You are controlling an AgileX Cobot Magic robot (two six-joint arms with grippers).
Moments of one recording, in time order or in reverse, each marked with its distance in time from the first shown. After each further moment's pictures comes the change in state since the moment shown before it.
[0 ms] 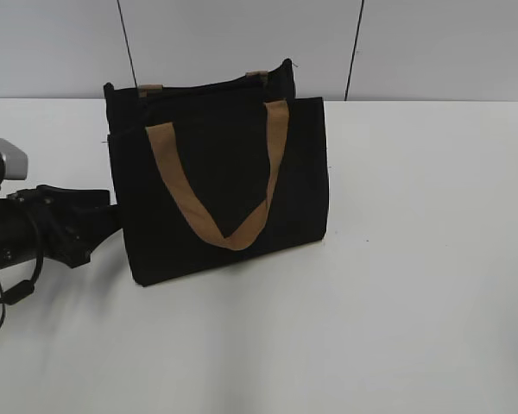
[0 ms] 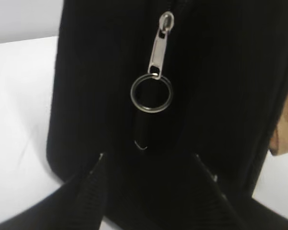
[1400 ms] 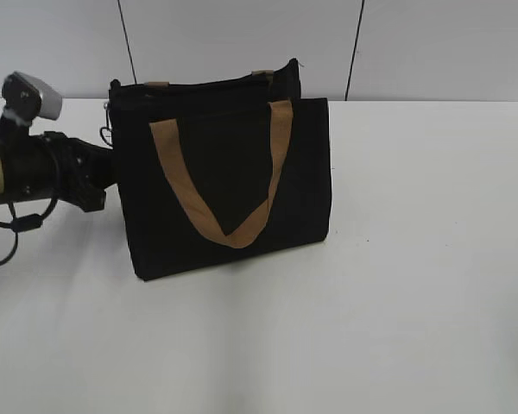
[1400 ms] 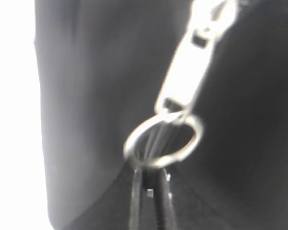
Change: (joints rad) left arm -0.037 0.016 -0.318 0.276 0.242 -0.259; right arm 0.000 0.000 0.000 0.000 0.000 0.000
